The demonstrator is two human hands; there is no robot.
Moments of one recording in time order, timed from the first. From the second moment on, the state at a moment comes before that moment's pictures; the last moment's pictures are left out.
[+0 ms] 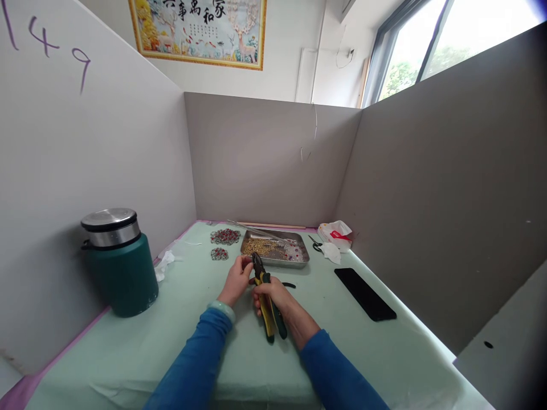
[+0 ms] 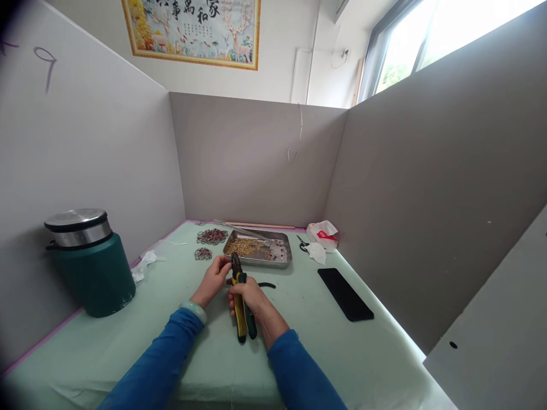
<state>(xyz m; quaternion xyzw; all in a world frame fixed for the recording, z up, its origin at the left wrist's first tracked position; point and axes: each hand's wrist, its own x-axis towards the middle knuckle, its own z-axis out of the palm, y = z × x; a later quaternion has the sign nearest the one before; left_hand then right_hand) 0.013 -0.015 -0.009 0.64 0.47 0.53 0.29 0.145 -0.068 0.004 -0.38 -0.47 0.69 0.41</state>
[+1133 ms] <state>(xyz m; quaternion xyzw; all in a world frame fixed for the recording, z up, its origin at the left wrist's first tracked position) 0.063 -0.091 -0.015 0.69 0.38 0.43 0.45 0.151 -0.054 0.003 -0.43 -0.45 0.44 0.65</state>
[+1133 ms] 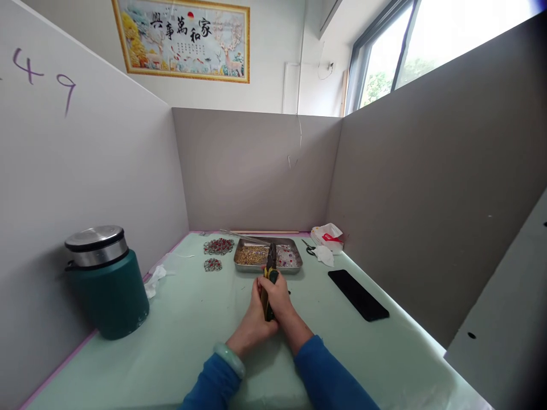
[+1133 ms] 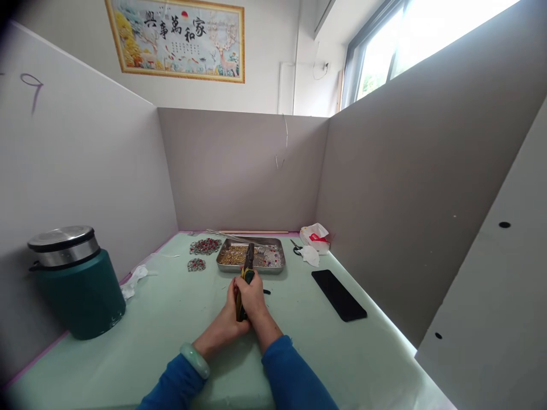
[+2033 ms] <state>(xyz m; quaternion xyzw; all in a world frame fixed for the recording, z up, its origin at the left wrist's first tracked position) 0.070 -0.093 0.001 0.68 0.67 0.27 0.14 0.122 -0.054 0.021 -0.45 -0.44 0.49 0.61</state>
